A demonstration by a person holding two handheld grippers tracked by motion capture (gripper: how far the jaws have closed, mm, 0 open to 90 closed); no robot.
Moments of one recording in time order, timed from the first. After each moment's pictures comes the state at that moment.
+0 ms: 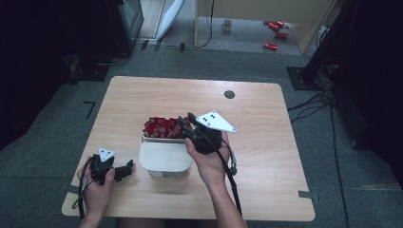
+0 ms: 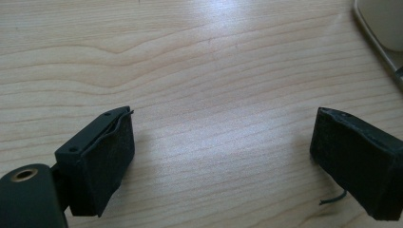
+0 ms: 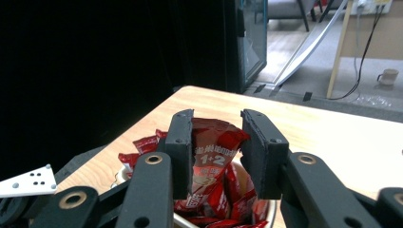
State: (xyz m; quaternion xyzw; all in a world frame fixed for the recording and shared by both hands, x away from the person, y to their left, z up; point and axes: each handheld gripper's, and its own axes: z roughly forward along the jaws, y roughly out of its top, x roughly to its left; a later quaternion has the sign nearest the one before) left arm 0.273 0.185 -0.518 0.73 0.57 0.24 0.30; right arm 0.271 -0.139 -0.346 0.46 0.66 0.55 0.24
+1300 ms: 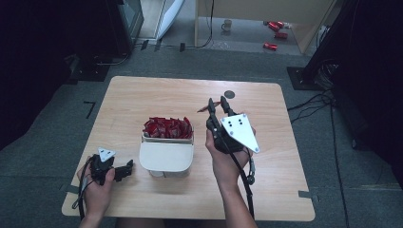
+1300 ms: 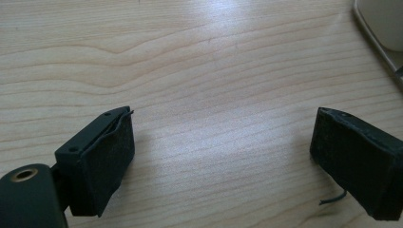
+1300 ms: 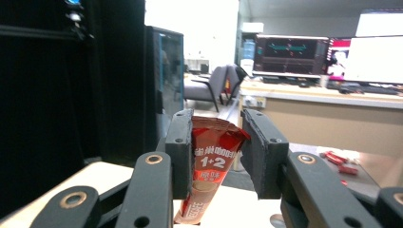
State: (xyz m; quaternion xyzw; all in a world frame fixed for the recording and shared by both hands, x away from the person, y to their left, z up) left arm 0.273 0.185 -0.518 0.73 0.57 0.24 0.30; right arm 0.249 -0.177 -0.316 0.45 0.54 0.55 0.45
